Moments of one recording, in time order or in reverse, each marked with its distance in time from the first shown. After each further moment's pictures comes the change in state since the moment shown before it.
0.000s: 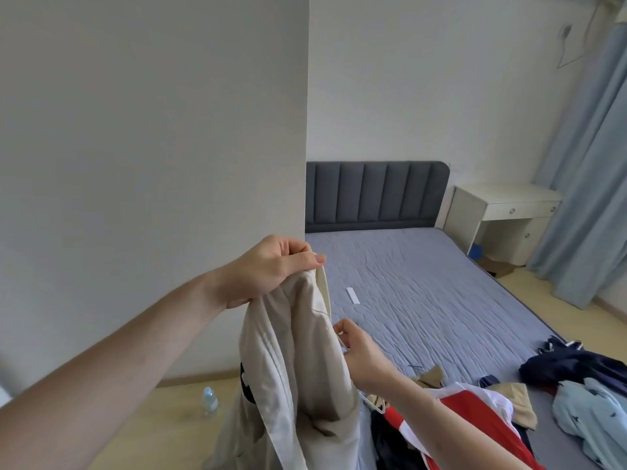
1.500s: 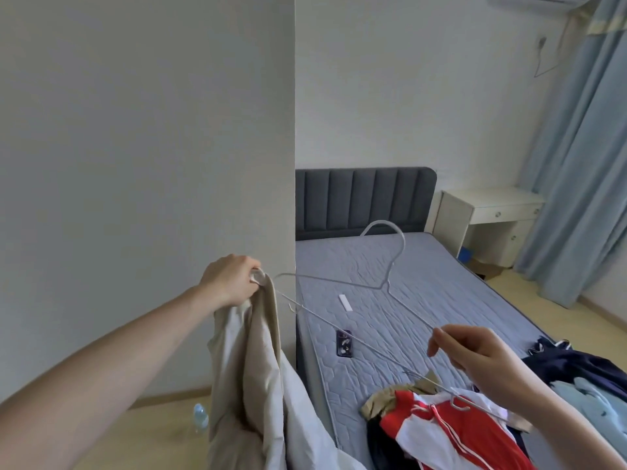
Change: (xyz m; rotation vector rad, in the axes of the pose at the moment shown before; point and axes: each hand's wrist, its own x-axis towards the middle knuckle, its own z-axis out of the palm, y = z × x) left_hand 0.058 -0.118 -0.062 1.088 0.322 -0.196; right_hand -0.083 -0.004 -0.152 -0.023 0.148 -0.096
